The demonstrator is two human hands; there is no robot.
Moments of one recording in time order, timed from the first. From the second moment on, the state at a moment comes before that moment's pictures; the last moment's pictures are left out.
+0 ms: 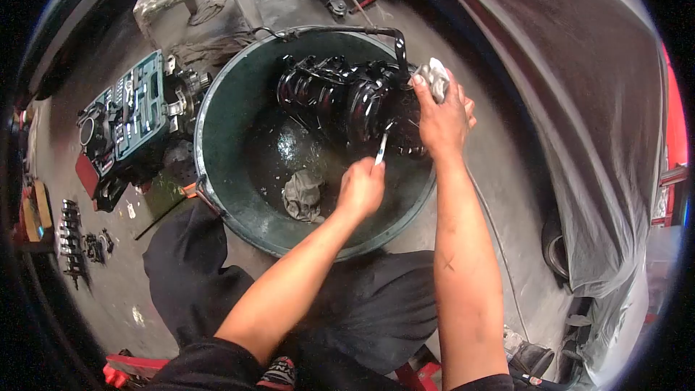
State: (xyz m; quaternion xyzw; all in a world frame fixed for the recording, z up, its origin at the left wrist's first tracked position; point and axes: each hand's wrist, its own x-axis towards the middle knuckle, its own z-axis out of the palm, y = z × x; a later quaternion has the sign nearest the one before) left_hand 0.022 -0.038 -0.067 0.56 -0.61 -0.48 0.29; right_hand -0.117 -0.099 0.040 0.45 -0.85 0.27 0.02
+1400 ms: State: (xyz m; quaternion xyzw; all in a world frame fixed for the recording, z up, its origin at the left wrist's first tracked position) left_hand 0.105 -0.031 -0.120 0.65 -0.52 -0.46 0.30; right_hand -0.145 -0.114 0.042 0.44 -0.84 0.32 -0.04
